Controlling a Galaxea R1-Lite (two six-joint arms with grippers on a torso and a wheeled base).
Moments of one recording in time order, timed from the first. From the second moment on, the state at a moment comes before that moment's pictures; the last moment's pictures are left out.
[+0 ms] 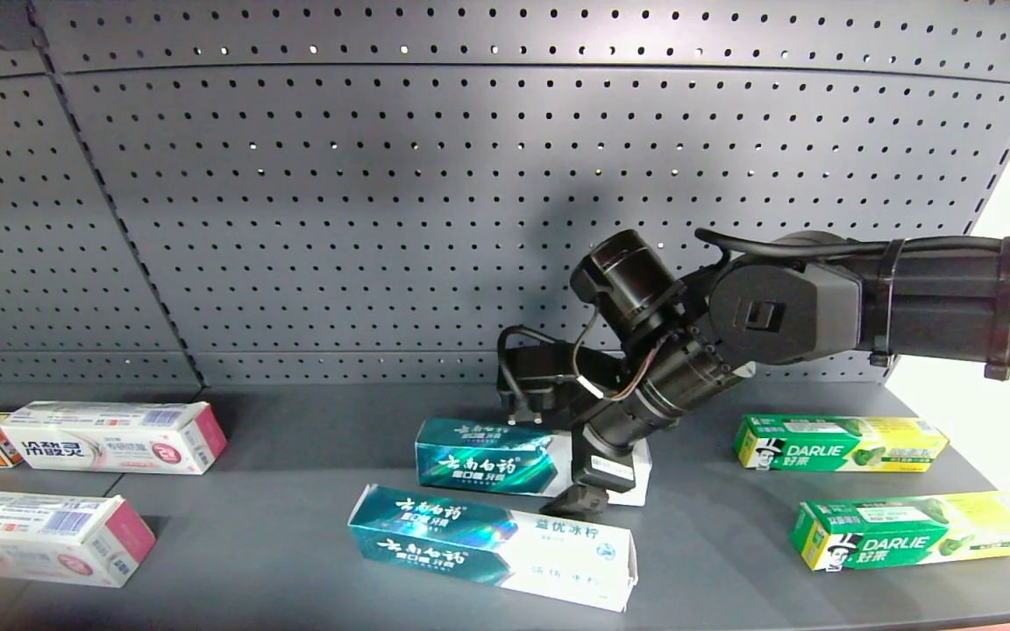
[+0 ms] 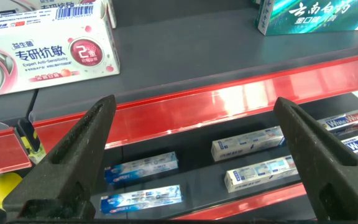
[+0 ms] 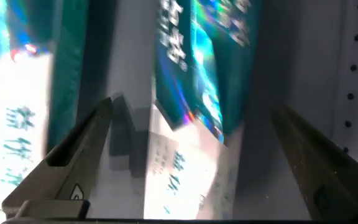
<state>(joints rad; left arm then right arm) -0.23 0.10 0.00 0.01 -0.01 0.01 0.74 2.08 -1.79 0.63 0.17 -0.82</state>
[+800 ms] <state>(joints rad) -0.23 0.10 0.00 0.01 -0.01 0.01 0.60 2.01 -1.71 0.63 0.17 -0.82</state>
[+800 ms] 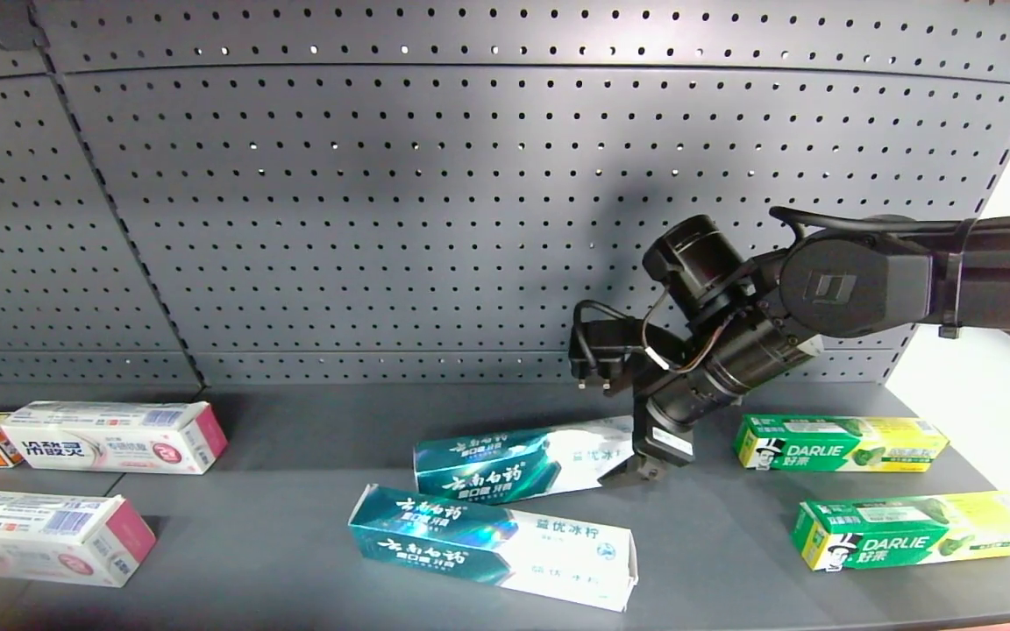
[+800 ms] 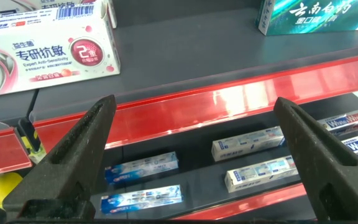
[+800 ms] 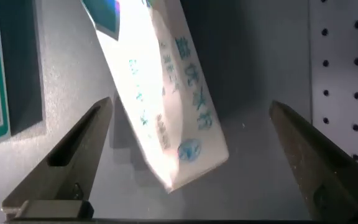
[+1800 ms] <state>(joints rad) -0.23 0.10 0.00 0.01 -0.01 0.01 0.68 2.00 -1.68 0.44 0.19 -0.79</state>
